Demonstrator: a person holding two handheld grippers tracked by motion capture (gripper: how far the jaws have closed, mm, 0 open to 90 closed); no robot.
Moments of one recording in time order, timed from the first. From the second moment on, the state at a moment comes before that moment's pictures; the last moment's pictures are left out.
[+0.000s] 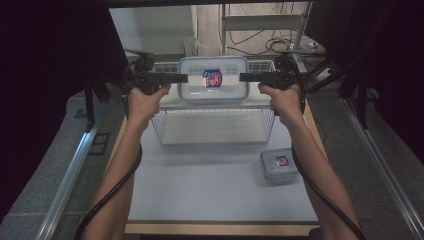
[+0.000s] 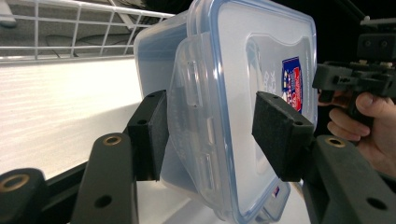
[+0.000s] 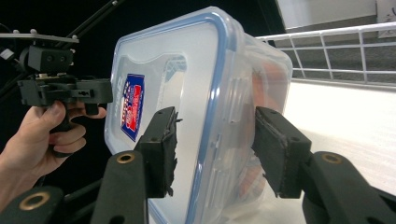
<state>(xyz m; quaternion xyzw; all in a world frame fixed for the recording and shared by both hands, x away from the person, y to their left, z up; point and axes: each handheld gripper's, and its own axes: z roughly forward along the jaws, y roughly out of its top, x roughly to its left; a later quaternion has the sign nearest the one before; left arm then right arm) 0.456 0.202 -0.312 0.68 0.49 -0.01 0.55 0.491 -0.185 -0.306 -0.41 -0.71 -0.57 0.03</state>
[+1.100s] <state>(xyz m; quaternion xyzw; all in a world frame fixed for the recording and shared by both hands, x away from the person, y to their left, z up) 0.407 0.204 -0.328 0.69 0.42 0.13 0.57 0.448 -0.190 -0.299 -0.35 -0.75 -0.55 -0.12</state>
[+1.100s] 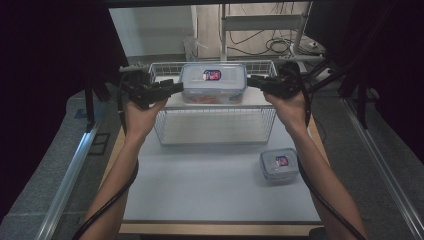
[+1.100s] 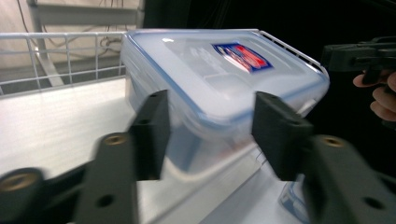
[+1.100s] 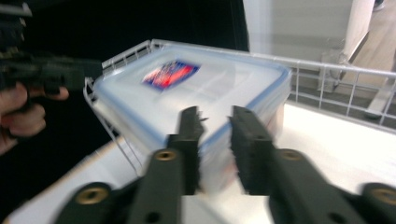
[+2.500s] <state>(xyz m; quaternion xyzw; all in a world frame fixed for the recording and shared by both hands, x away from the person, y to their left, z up) 0.353 0.170 -0.369 0.77 0.37 0.16 0.50 0.391 -0.175 -0.363 -0.29 -0.81 -0.49 -0.13</state>
